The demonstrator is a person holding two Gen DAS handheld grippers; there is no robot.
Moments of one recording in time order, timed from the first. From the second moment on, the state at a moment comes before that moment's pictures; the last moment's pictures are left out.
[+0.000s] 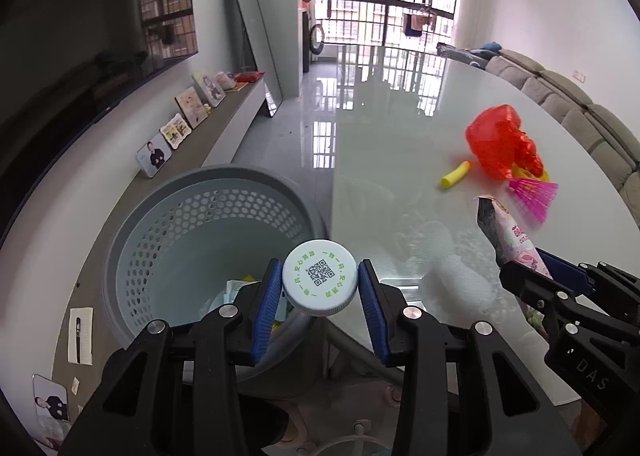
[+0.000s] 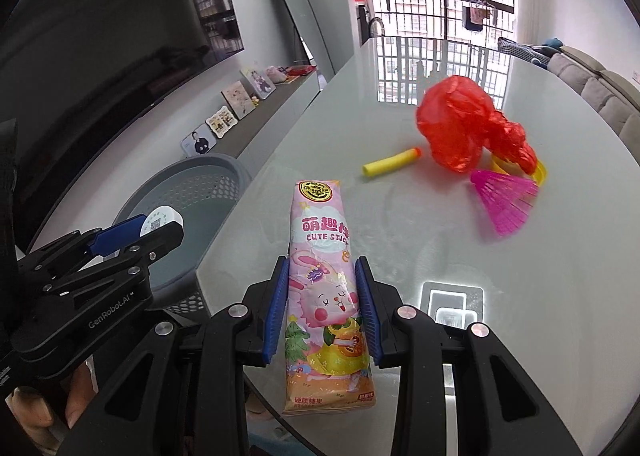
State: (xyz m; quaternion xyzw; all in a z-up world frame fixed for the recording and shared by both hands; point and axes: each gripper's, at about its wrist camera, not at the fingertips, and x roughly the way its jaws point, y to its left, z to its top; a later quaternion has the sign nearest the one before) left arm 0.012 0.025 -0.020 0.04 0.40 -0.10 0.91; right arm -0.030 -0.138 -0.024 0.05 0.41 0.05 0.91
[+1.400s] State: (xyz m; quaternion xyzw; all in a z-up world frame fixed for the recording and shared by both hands) left arm 0.085 0.161 -0.087 -0.02 0.46 0.04 0.89; right arm 0.102 0.016 -0.075 -0.03 0.46 0.20 0.86
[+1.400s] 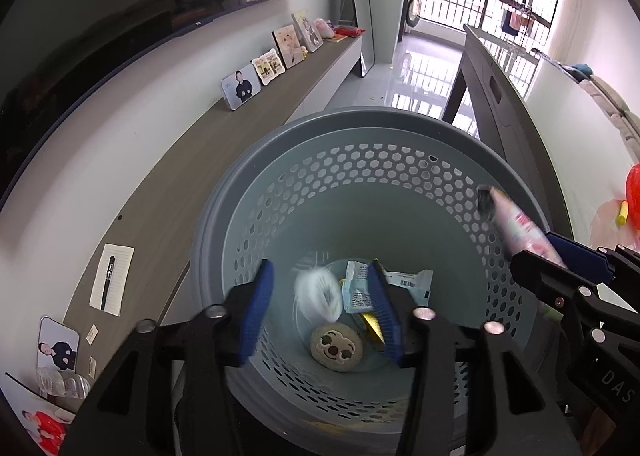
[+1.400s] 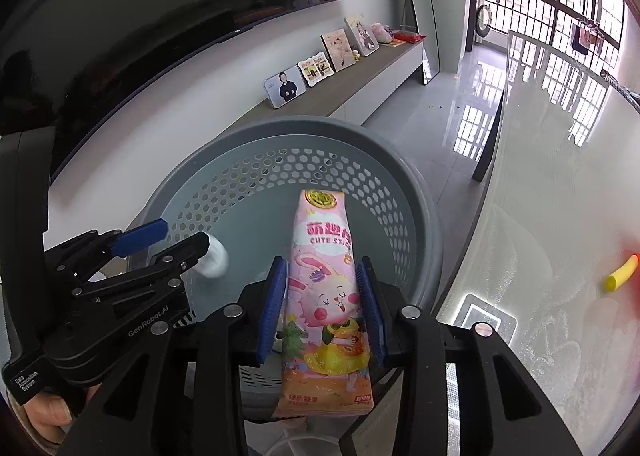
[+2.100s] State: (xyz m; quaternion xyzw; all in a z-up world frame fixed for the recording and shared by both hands) left arm 0.077 0.173 -0.083 -0.03 0.46 0.07 0.89; right arm 0.105 0.004 -0.077 0.00 0.46 0.21 0.86
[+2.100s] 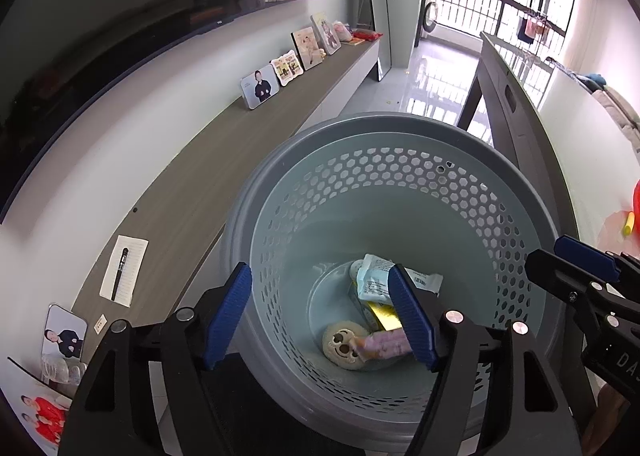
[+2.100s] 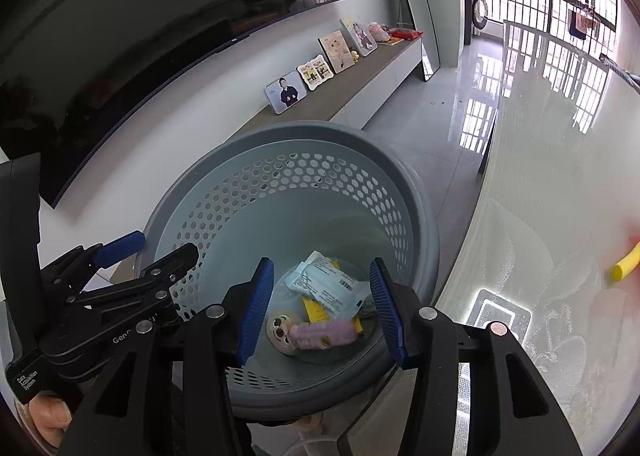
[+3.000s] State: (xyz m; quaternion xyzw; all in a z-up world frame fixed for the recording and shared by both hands) left arm 0.075 0.173 -0.046 -0.01 0.43 0.06 0.90; right arm 0.092 -0.013 -0.063 0.04 0.44 0.21 0.87
